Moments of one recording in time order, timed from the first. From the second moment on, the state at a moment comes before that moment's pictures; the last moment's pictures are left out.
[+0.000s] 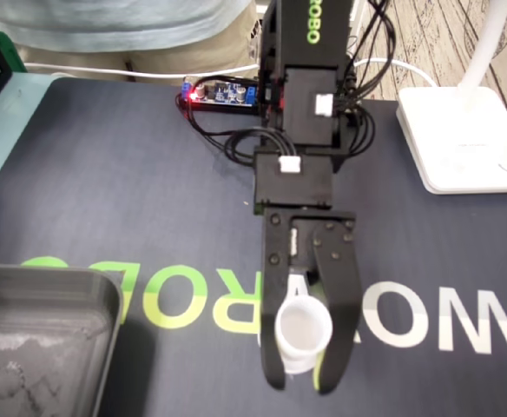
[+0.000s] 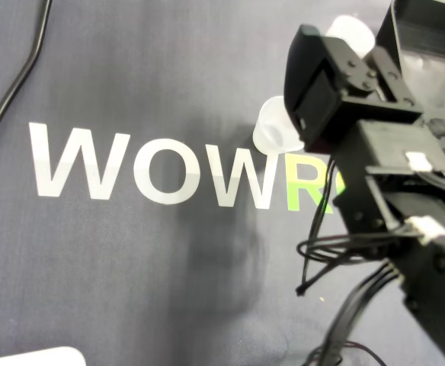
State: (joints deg) arm -3.5 95.1 135.4 -21.9 -89.0
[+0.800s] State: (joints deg) arm -3.8 89.2 134.6 -23.3 -90.9
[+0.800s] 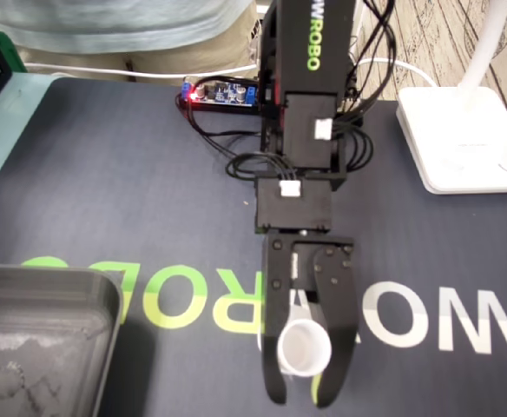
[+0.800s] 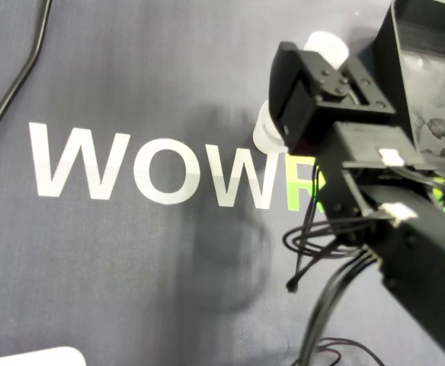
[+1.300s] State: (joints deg) arm -3.9 85.7 136.3 -26.6 -91.4
